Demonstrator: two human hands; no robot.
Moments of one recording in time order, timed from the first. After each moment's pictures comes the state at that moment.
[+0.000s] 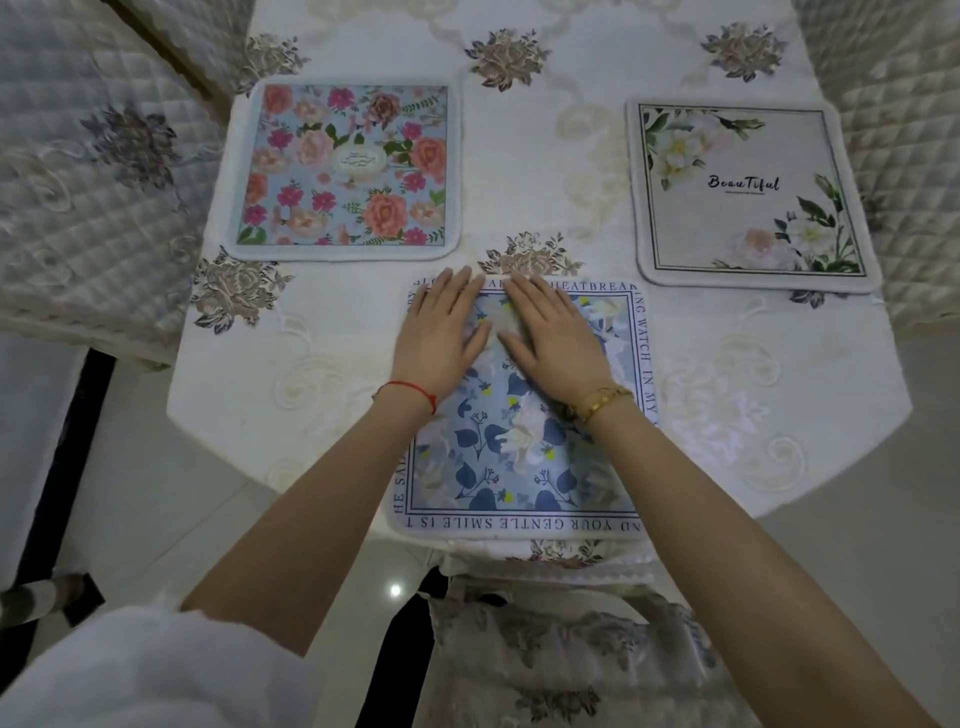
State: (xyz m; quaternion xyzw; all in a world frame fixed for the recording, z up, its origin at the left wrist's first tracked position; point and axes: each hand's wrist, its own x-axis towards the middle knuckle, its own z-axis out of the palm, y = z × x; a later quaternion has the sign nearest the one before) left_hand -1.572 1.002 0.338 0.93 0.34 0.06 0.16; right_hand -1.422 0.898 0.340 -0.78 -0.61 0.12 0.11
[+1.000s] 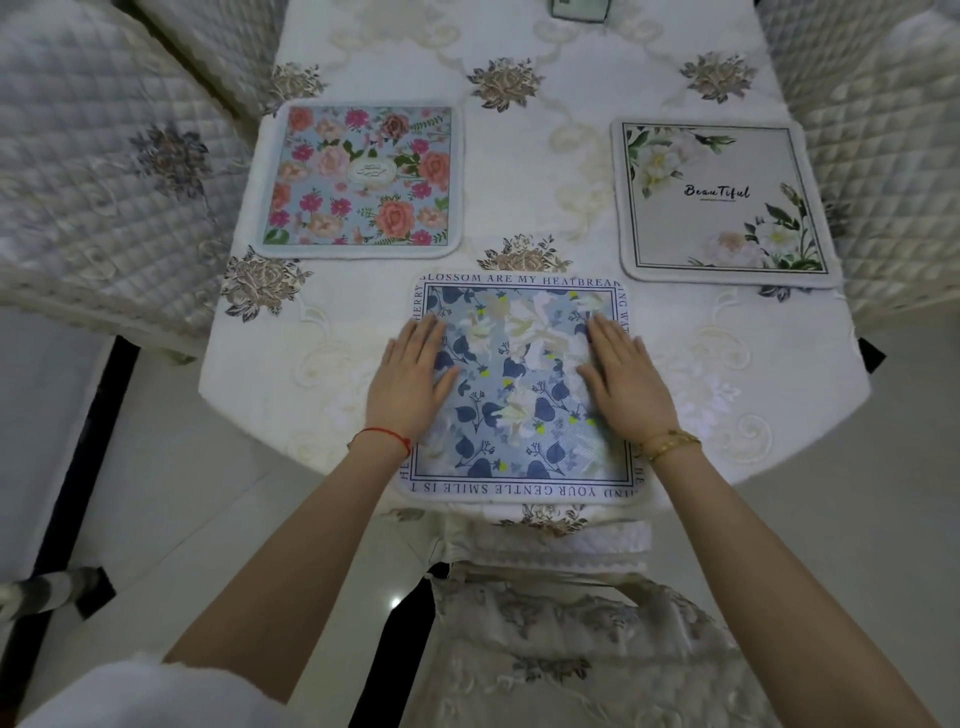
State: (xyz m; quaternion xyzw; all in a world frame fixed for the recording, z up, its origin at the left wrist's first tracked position) left_hand -1.642 0.954 0.344 0.91 0.39 0.00 0.17; right_hand -1.398 0.789 0.351 -0.83 -0.53 0.16 0.10
